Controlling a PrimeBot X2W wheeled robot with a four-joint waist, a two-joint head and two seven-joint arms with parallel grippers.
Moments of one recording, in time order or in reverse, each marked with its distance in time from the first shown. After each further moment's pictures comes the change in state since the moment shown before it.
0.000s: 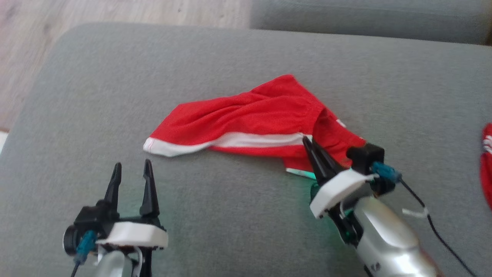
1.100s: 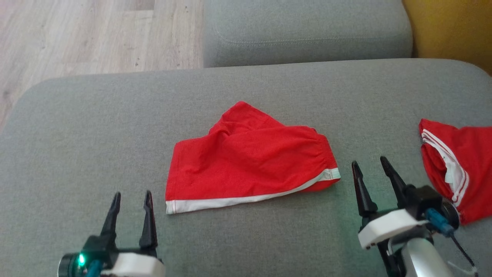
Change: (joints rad) left arm 0.130 0.001 0.033 -0.040 0.131 0.008 0.000; right arm 0.347 0.002 -0.430 -0.355 -0.393 0.000 0.000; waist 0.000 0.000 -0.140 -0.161
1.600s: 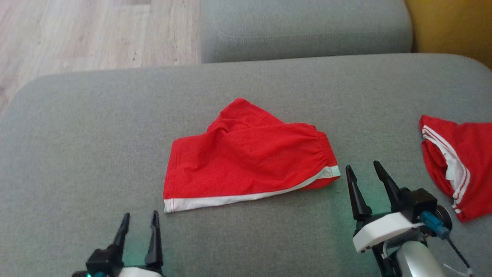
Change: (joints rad) left arm 0.043 0.000 -0.019 0.063 -0.049 -0.034 0.000; right arm 0.014 0.005 0.024 0.011 0.030 0.000 0.000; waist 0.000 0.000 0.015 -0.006
